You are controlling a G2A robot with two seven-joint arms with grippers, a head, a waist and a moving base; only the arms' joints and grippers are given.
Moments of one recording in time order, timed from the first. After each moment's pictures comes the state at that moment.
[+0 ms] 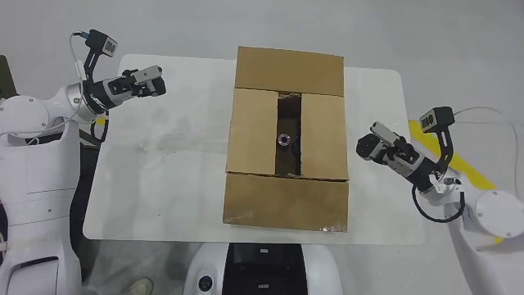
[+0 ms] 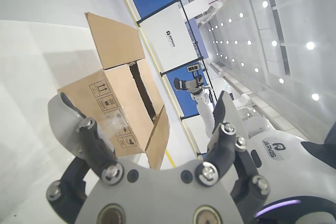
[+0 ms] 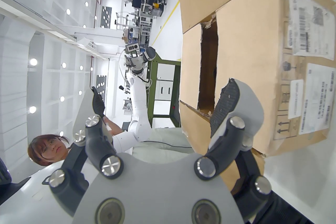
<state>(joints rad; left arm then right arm) 1.08 -0.96 -1.72 -1.46 -0.37 -0.27 -1.29 -1.61 -0.96 1.58 -2.03 0.41 0.01 0.74</state>
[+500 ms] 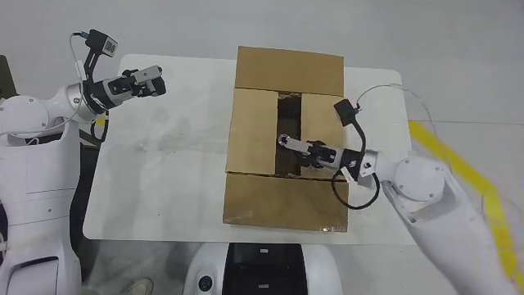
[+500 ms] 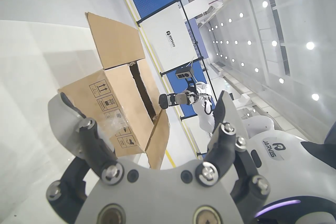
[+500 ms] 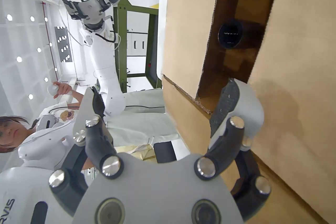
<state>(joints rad) 1.08 -0.96 -1.72 -1.46 -0.37 -0.27 -1.29 -1.23 -1.01 1.11 -1.93 0.17 0.22 0.78</state>
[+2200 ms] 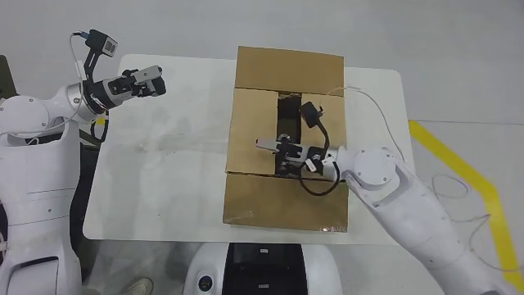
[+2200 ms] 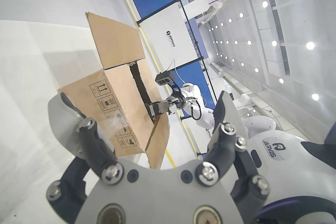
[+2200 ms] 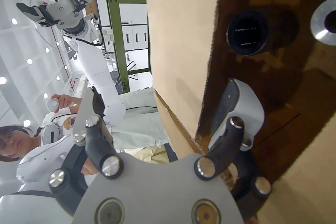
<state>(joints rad) 1.08 -0.96 -1.72 -1.46 -0.37 -0.27 -1.29 -1.08 -1.10 0.89 -1.73 0.27 0.19 0.71</state>
